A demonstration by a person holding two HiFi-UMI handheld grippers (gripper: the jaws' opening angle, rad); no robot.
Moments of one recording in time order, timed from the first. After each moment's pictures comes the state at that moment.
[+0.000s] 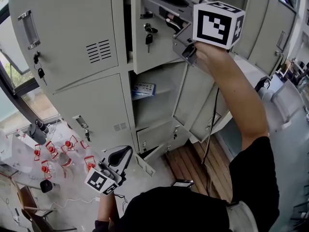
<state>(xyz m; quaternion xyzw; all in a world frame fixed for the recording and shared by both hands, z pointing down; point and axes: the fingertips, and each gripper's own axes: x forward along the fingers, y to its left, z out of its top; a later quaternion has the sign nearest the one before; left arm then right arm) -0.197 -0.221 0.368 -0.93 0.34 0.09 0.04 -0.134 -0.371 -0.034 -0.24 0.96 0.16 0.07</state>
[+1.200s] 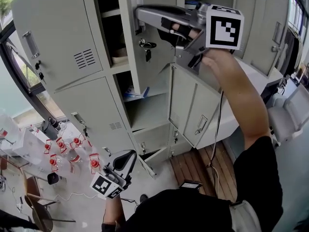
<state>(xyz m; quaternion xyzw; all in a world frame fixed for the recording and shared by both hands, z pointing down) -0.100 -0.186 0.358 -0.91 0.39 0.09 0.05 -0.048 -0.292 -0.031 0.00 0.99 0.11 0.10</state>
